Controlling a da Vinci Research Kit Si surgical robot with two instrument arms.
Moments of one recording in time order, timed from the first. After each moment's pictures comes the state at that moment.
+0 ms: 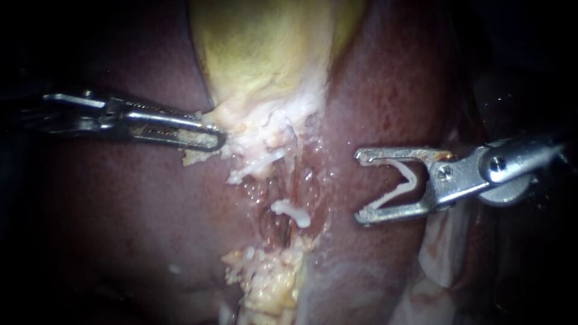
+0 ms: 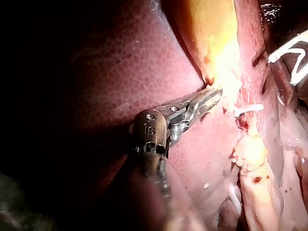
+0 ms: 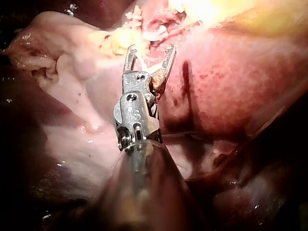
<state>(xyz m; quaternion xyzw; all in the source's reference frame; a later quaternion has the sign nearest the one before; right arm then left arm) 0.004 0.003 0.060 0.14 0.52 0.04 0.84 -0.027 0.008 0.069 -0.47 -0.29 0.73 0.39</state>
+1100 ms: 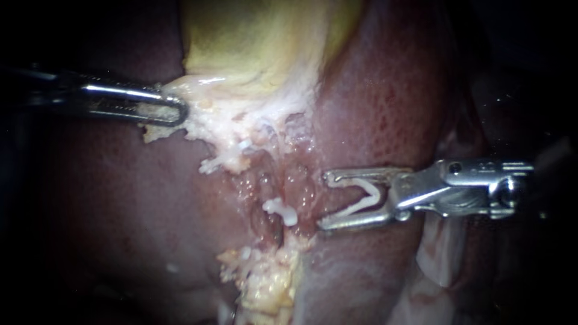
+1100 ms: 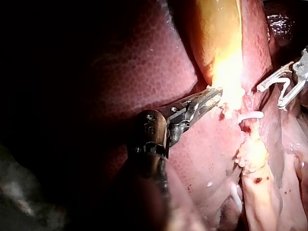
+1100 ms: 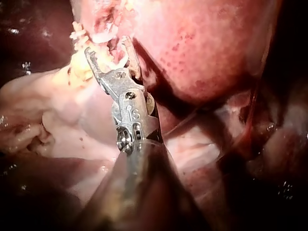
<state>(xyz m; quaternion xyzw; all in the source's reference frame) 0.009 0.001 0.066 0.29 0.51 0.23 0.77 -0.023 0.011 0.063 -0.48 -0.29 0.72 0.40</state>
